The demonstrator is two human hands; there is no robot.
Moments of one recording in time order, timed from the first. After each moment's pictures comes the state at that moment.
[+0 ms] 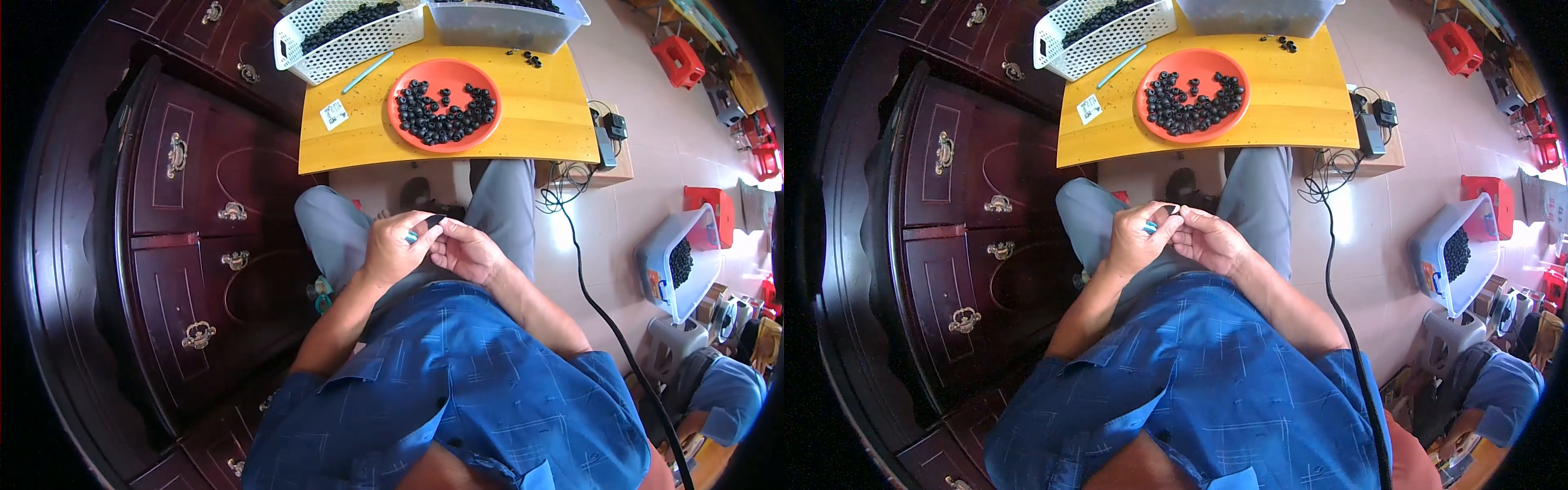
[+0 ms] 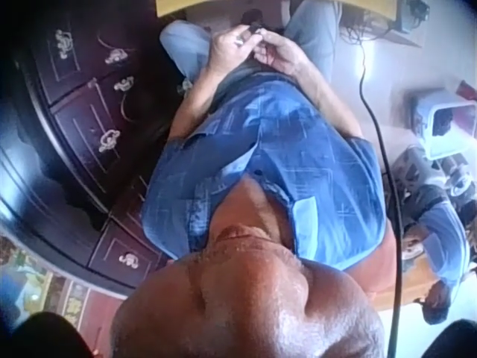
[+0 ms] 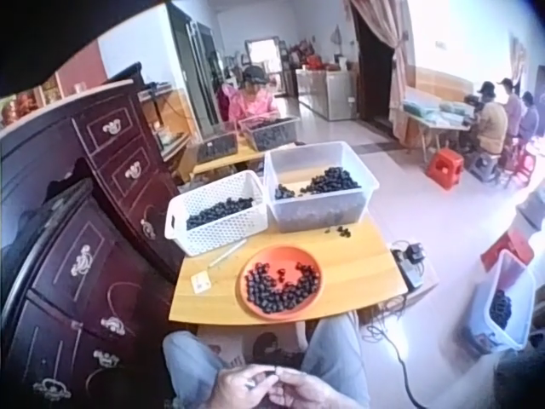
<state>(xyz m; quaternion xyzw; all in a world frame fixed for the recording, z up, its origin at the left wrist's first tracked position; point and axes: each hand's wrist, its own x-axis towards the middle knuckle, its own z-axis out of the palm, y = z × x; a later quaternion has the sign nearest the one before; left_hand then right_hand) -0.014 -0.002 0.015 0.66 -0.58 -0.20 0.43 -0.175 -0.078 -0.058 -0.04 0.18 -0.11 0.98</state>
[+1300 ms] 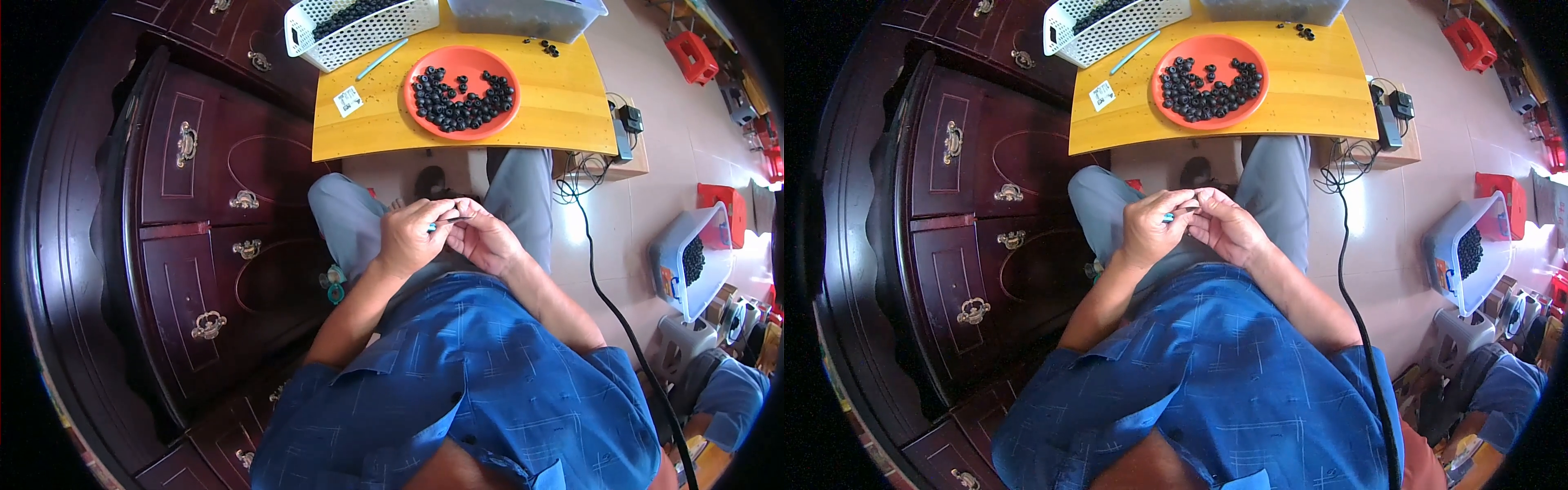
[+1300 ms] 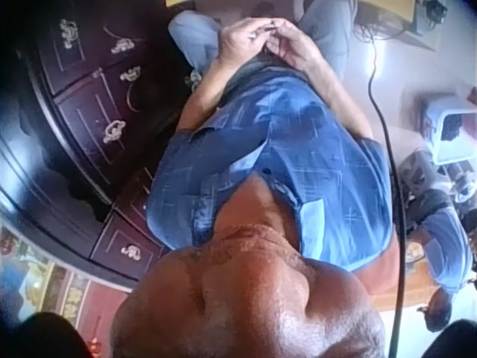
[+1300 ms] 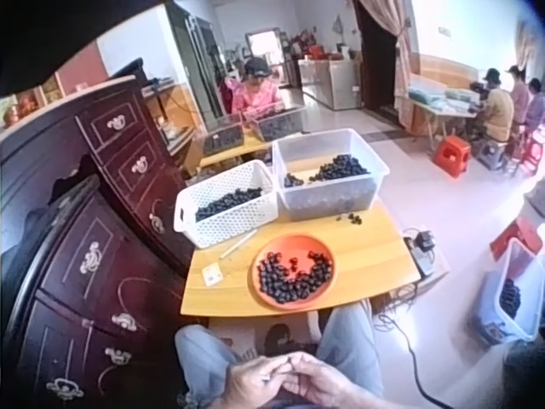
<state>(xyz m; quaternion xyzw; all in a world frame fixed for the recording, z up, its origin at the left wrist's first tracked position) -0.014 -0.001 0.009 0.64 -0.63 -0.11 0.43 -0.169 -0.075 -0.052 -0.07 0.16 -0.18 0.97</state>
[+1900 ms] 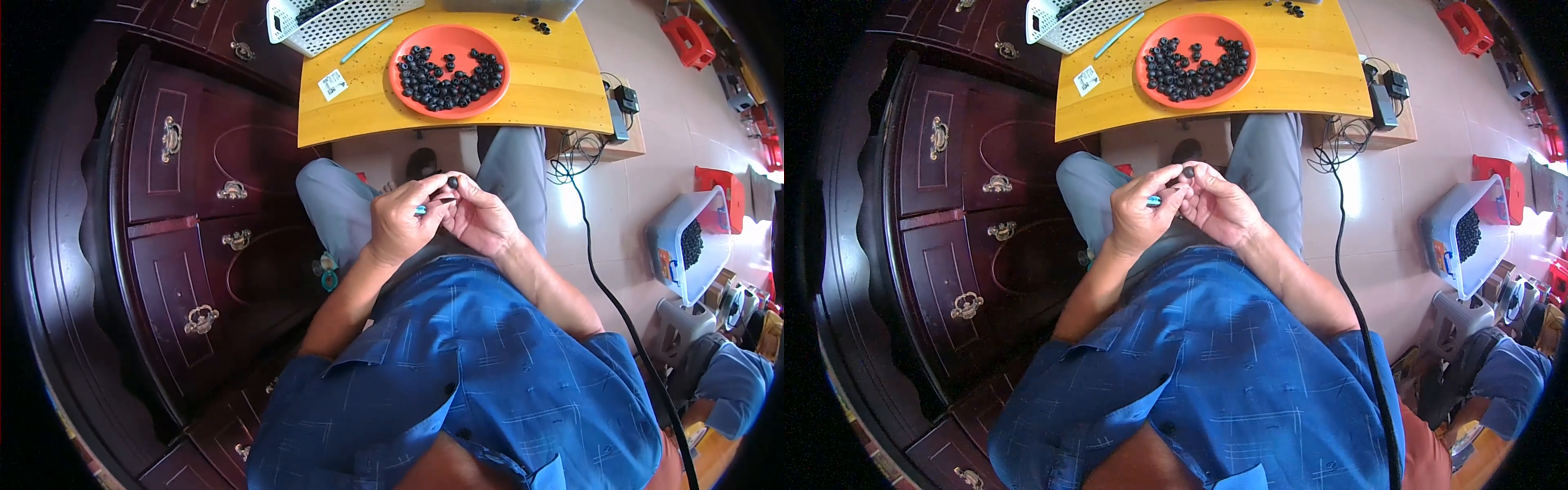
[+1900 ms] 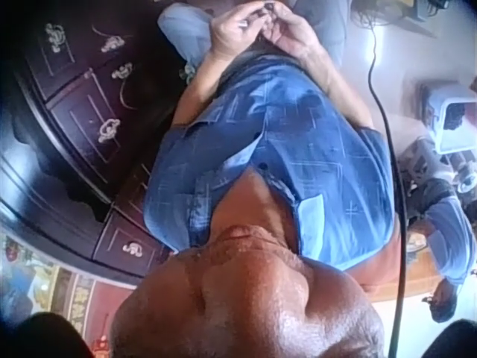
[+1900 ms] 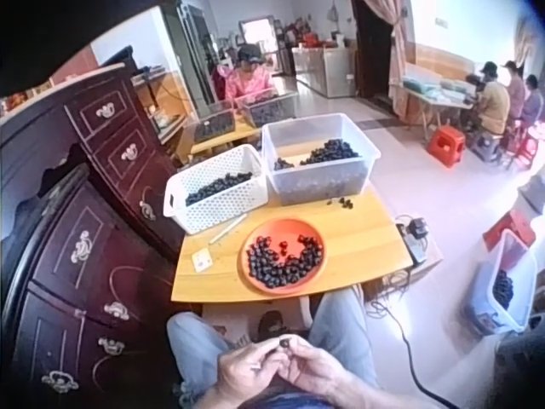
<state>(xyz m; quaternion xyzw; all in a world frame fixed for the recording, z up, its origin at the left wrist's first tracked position) -0.025 -0.002 0.021 0.63 -0.61 -0.13 0.47 -0.172 -0.079 -0.049 0.02 0.11 -0.21 0.97</state>
